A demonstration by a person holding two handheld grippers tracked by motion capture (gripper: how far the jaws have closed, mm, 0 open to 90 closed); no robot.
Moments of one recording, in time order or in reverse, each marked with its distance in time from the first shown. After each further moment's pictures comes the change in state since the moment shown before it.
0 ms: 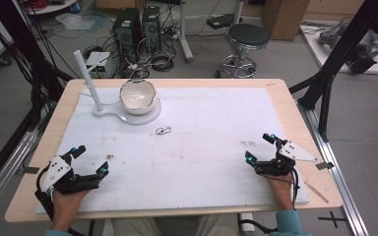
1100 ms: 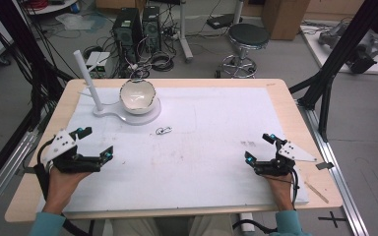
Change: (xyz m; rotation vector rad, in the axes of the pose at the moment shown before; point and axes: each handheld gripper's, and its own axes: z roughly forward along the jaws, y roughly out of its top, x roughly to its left) left arm 0.004 0.078 0.036 0.115 -0.126 0.062; right arm 0.001 0.000 0.000 0.002 -0.005 -0.020
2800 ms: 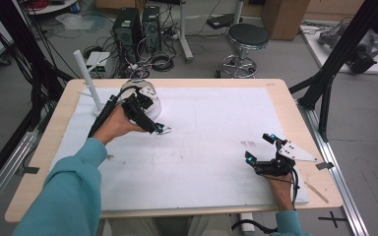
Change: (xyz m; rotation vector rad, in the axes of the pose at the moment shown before) left arm -0.017 0.077 0.192 0.664 -0.283 0.163; right arm 0.000 0.000 0.000 0.001 0.002 0.010
